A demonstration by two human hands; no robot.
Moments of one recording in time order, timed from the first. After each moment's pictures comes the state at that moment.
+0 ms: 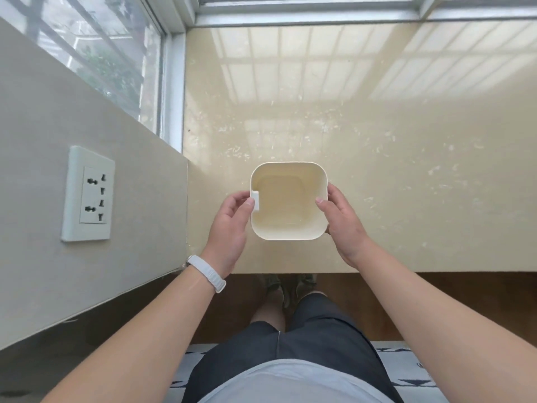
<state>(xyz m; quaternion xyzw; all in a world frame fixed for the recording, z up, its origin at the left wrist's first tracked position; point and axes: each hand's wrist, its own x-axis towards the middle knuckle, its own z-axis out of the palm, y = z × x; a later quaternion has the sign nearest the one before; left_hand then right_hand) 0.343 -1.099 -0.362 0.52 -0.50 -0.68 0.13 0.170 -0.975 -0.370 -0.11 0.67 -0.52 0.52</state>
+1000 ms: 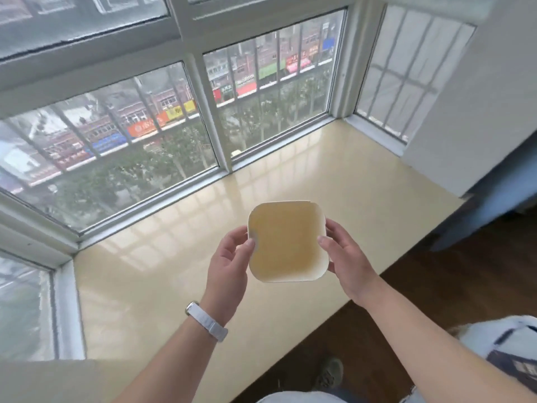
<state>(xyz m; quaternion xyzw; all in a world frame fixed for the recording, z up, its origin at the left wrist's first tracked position) 0.104 -0.935 -0.173 0.23 -0.65 -0.72 0.10 0.021 -0.736 -0.178 -0.06 0.64 -0.72 0.25</state>
